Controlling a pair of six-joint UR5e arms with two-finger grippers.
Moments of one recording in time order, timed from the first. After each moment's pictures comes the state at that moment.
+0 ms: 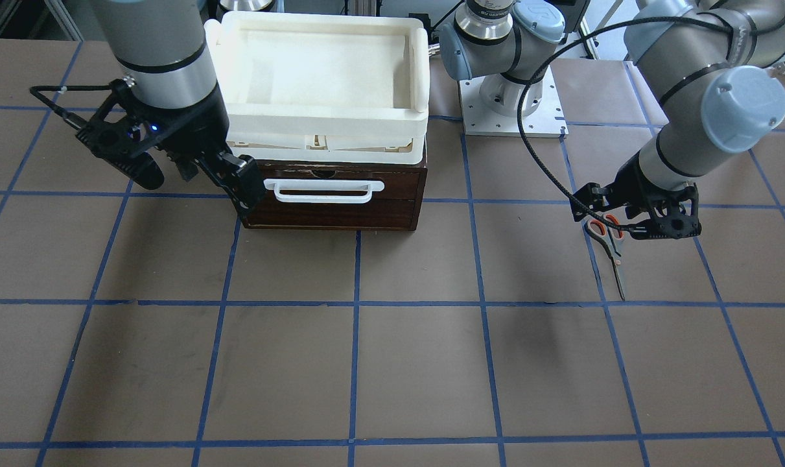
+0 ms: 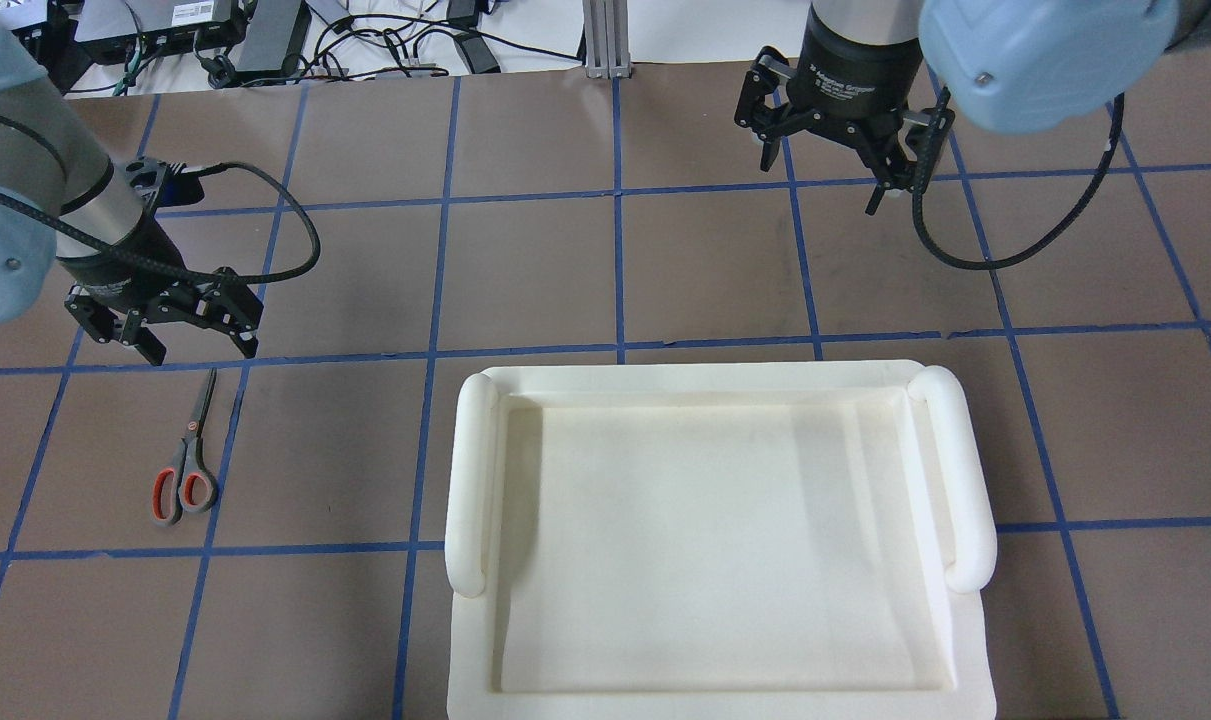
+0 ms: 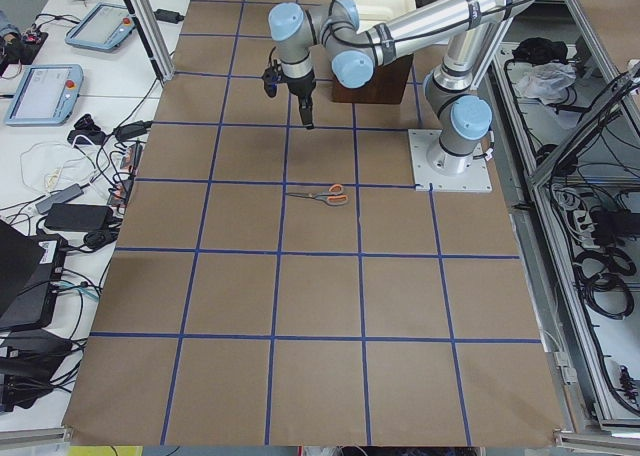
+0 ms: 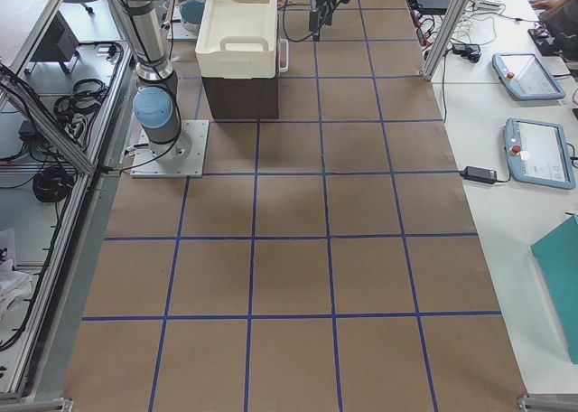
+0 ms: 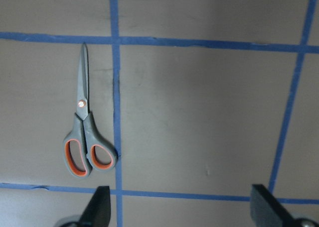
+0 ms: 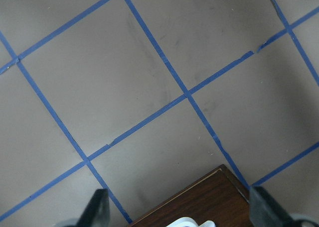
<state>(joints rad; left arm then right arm) -1.24 -1.66 -1.85 -1.36 1.65 0.26 1.74 -1.42 1.43 -1.60 -1.62 0.83</state>
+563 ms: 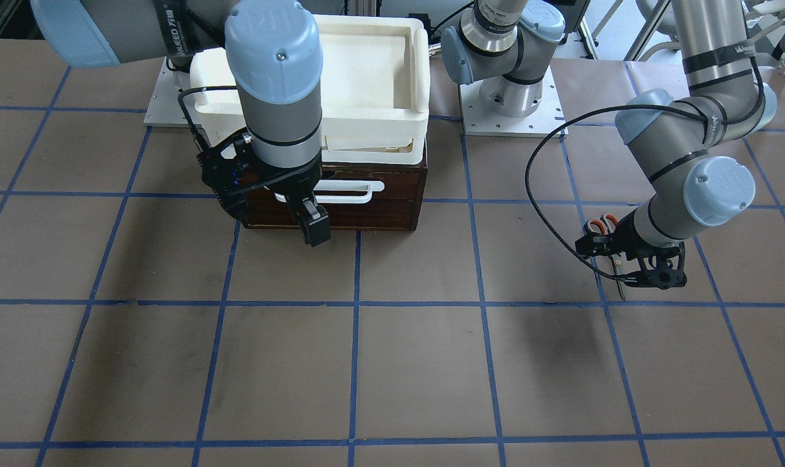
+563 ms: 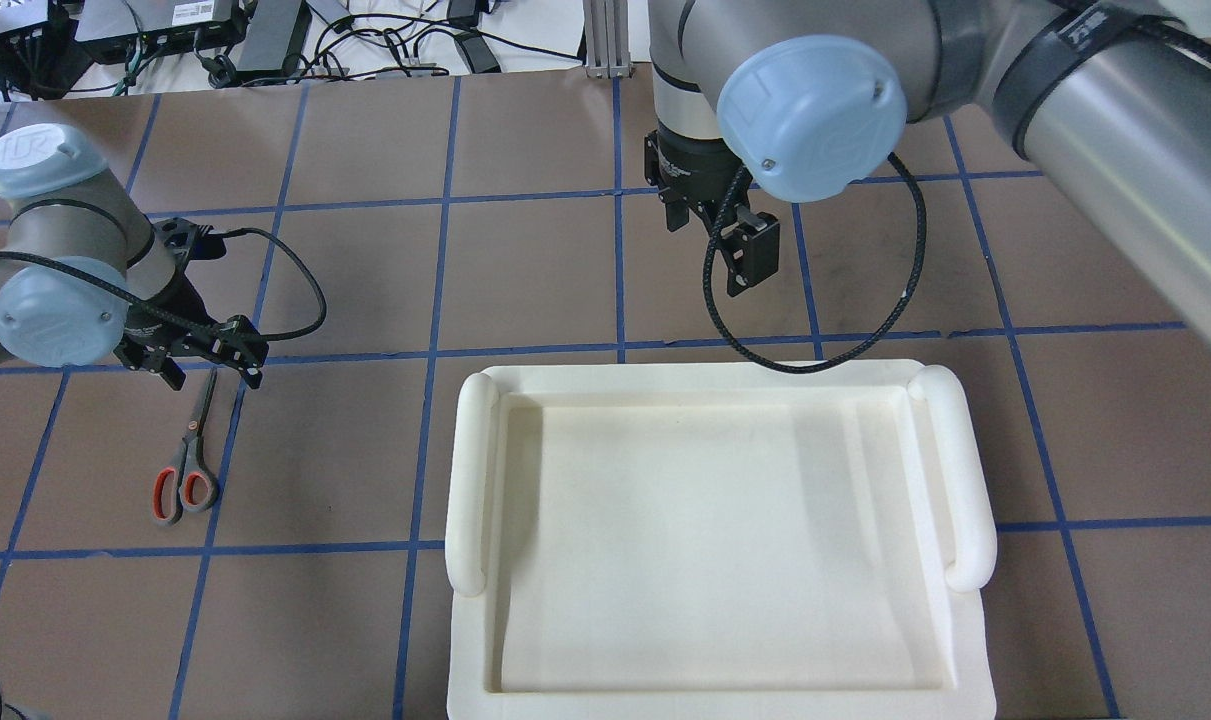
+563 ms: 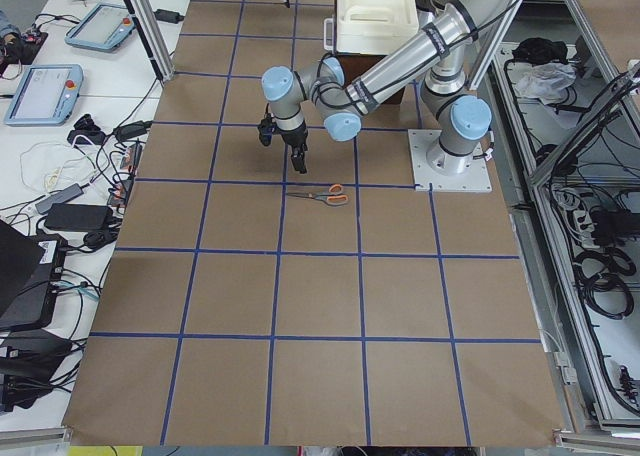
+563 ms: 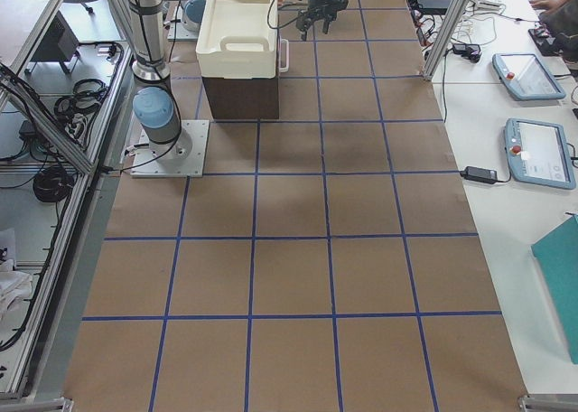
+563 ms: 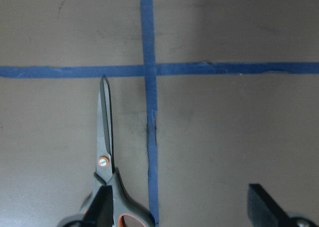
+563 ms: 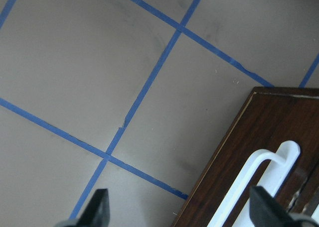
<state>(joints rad) -1.19 -1.85 -1.92 -1.11 1.69 0.37 1.88 -1.29 1.43 -1.61 -1.61 1.39</state>
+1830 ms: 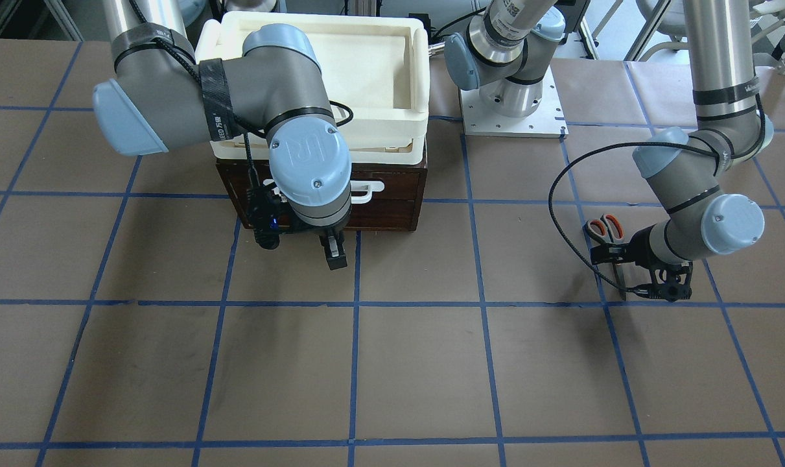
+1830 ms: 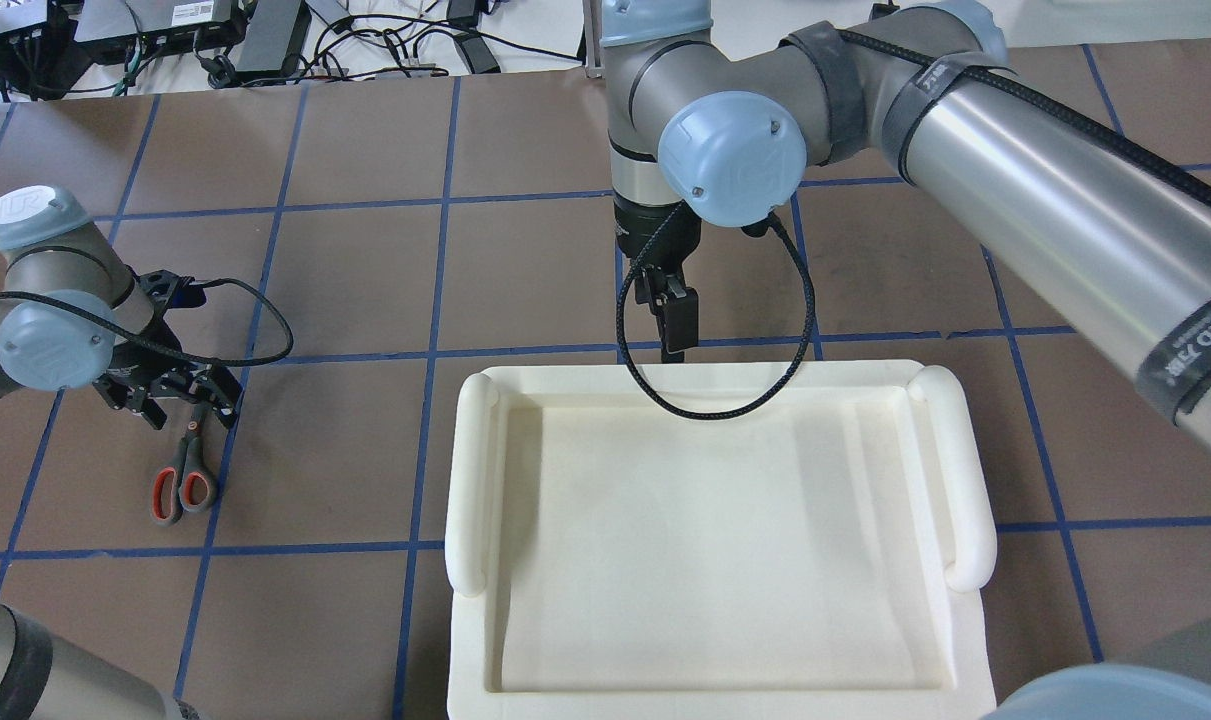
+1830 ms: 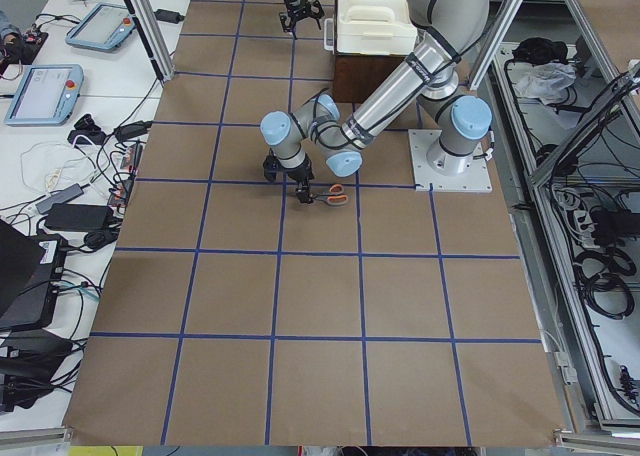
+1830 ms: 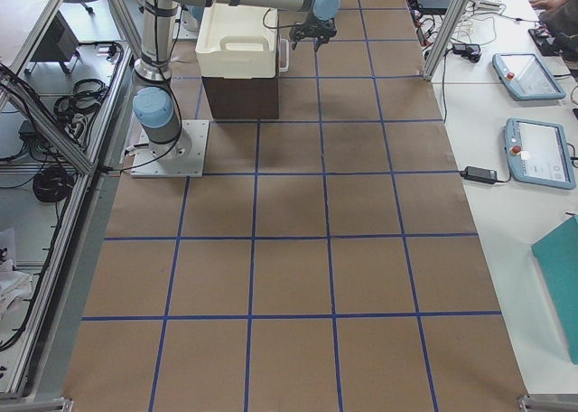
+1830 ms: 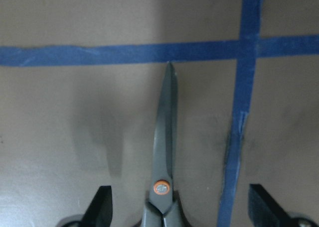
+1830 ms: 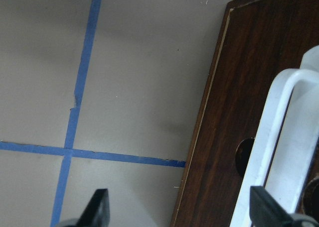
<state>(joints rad) -1.08 -1.96 -1.93 -1.07 1.72 0.48 1.89 -1.16 1.43 -1.53 -1.48 1.65</state>
